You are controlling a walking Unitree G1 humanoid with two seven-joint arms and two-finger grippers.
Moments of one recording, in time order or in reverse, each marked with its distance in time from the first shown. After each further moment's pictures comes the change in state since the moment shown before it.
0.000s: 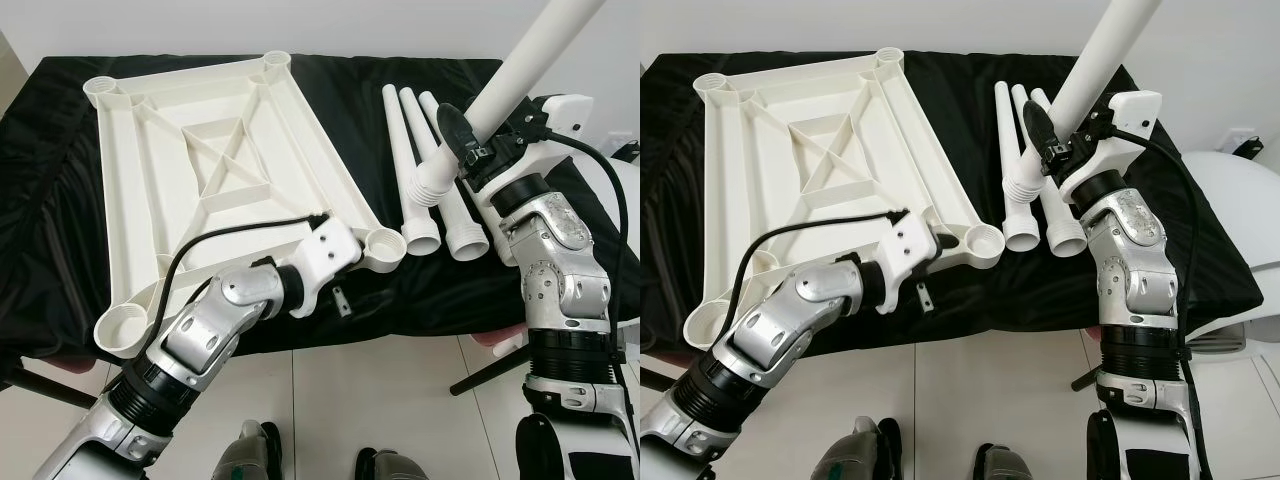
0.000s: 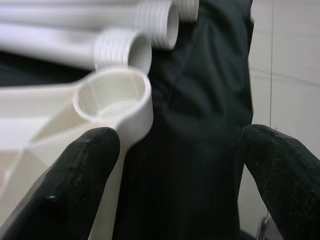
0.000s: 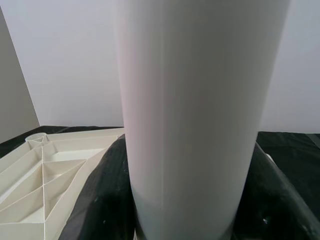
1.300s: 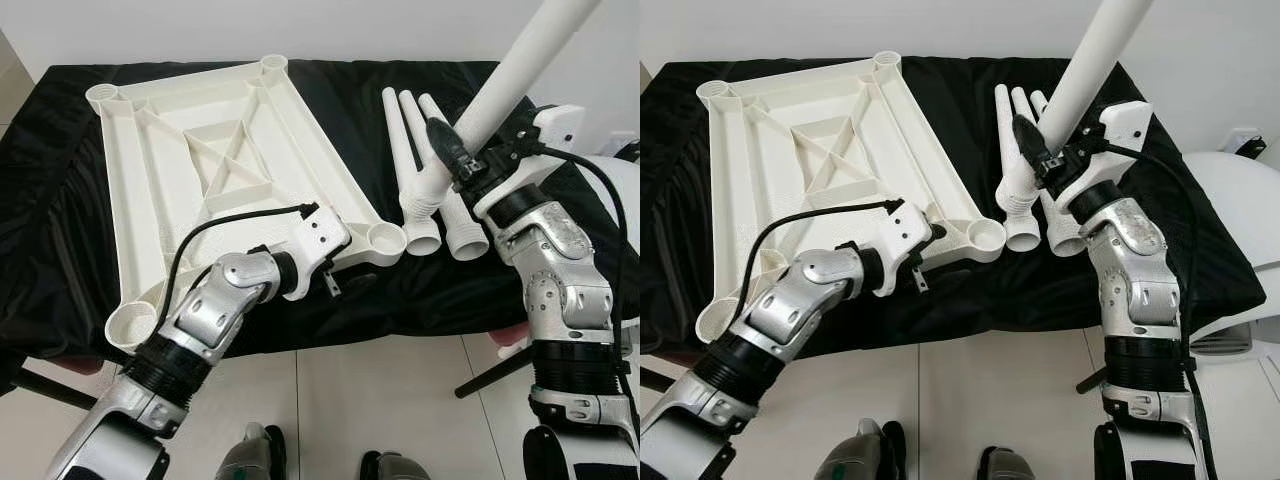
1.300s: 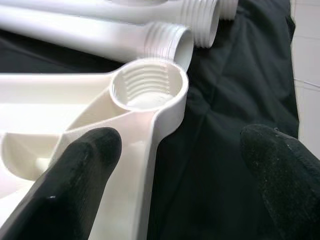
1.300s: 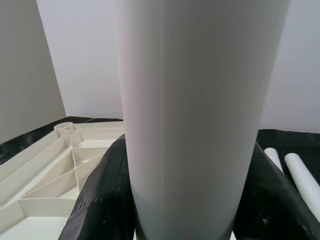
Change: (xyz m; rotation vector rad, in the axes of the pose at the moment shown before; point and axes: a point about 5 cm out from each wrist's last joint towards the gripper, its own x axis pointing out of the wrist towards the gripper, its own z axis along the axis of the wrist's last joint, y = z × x) left arm 0.011 0.031 -0.006 -0.053 0.021 0.068; right arm -0.008 0.012 -0.004 0.004 0.029 0.104
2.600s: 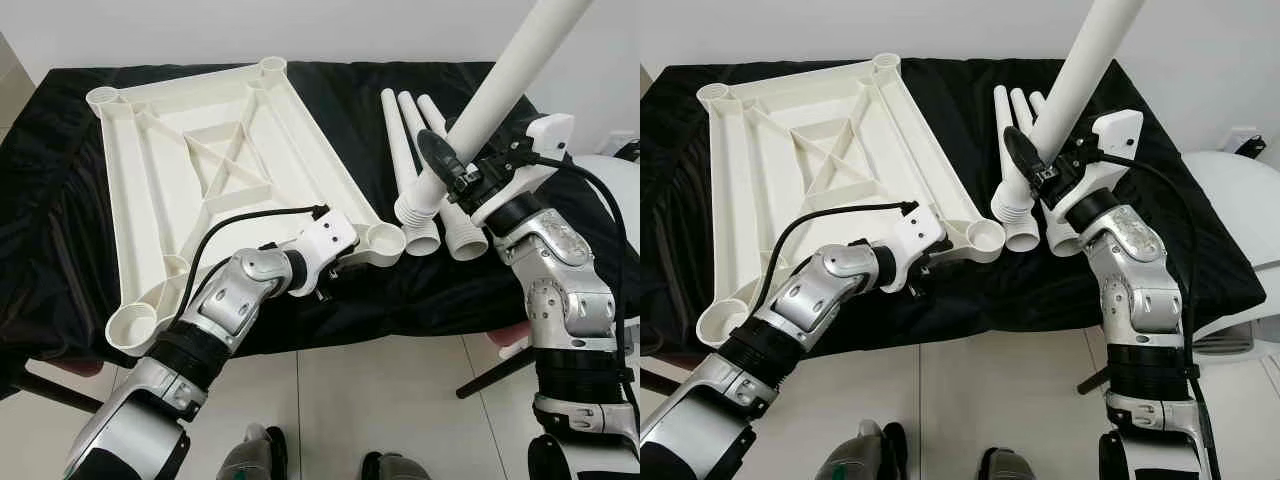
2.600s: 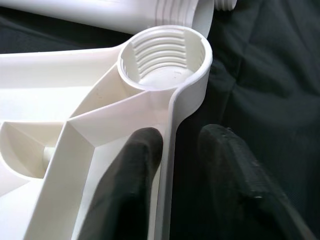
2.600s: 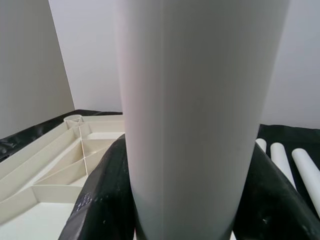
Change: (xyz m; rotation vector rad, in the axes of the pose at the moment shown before) left arm 0.012 0.005 -0.012 0.050 0.126 0.006; right arm -0.007 0.003 -0.003 0.000 0.030 0.045
